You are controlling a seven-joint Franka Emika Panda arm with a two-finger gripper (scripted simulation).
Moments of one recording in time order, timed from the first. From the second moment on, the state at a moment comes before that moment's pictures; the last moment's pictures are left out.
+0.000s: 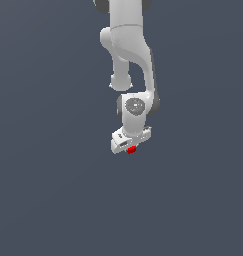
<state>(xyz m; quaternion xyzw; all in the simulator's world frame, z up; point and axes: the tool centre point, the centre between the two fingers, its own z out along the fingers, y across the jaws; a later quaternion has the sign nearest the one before) -0.031 0.049 0.024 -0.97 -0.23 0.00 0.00</state>
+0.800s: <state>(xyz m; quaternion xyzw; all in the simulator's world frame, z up) 0.048 0.024 0.063 -0.97 -0.23 0.00 0.00</state>
